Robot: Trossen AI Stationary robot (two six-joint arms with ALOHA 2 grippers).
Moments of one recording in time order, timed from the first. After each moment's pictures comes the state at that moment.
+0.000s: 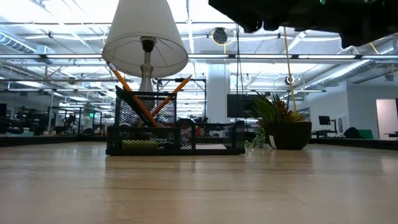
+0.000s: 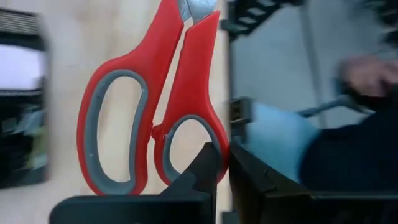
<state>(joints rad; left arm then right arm) -0.48 1.35 1.23 -0.61 0.06 -0.68 0.32 1.64 0.60 1.12 0.18 -0.32</state>
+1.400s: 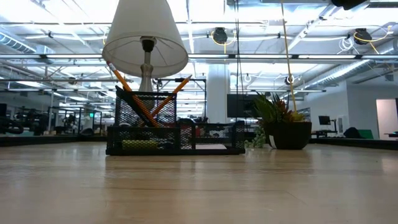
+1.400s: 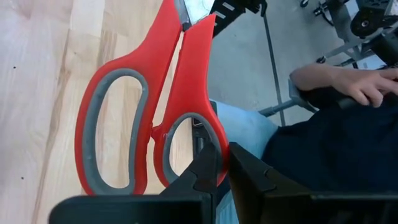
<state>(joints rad) -0.44 1.35 1.23 -0.52 0.22 -0.70 0.38 1.61 0.83 1.05 -0.09 -0.47</state>
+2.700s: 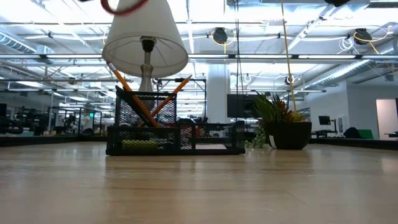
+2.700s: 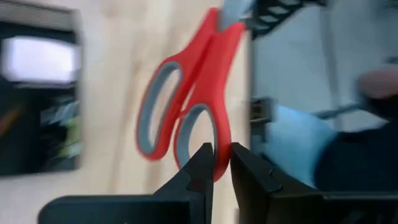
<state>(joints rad) -0.43 1.34 1.23 -0.68 0.06 -0.67 0.33 1.61 0.88 0.94 -0.07 -0.49</state>
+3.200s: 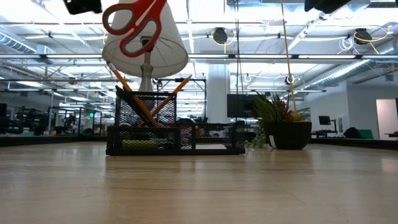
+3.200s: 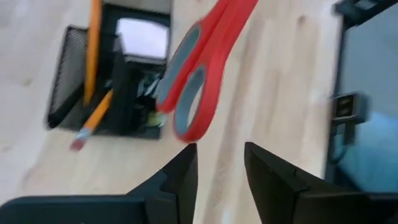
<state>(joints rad) -0.43 1.33 1.23 -0.89 -0.16 -0.72 0.26 1.61 0.88 0.87 0.02 -0.42</state>
